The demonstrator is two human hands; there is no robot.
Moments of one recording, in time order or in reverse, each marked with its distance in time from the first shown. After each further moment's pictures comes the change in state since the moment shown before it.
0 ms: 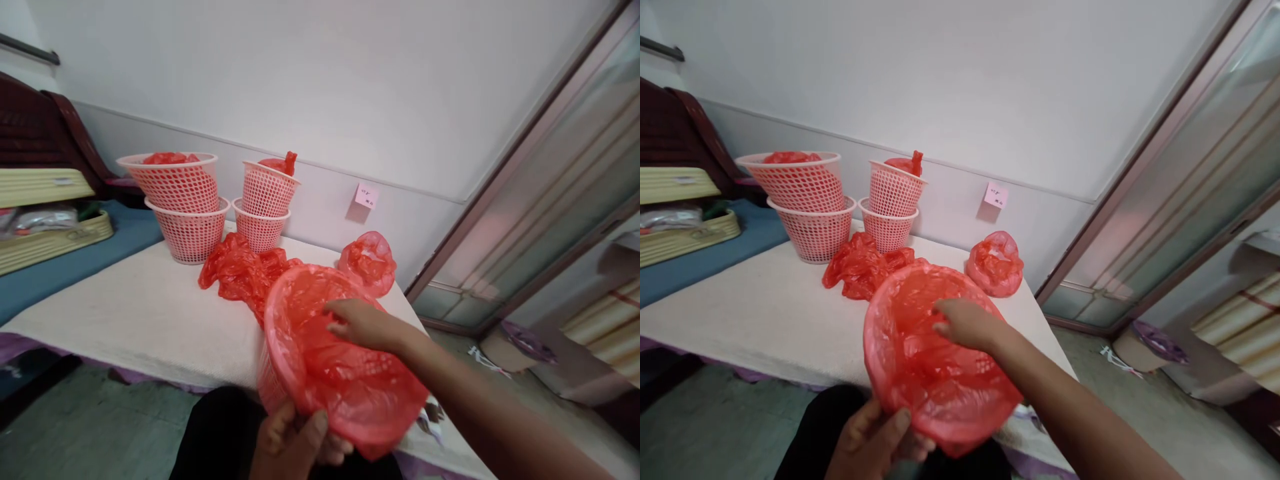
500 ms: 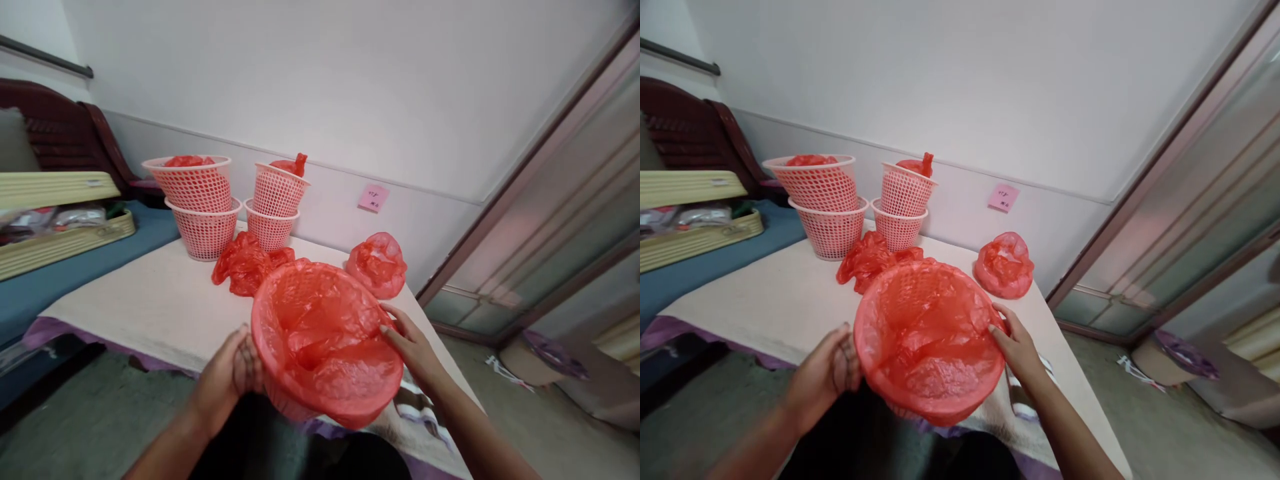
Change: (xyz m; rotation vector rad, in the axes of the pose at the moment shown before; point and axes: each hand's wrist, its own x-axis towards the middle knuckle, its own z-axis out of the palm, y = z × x) left_hand 0.029 0.059 -0.077 -0.079 0.225 0.069; right_hand -0.065 0.070 0.015 0.447 0.516 0.230
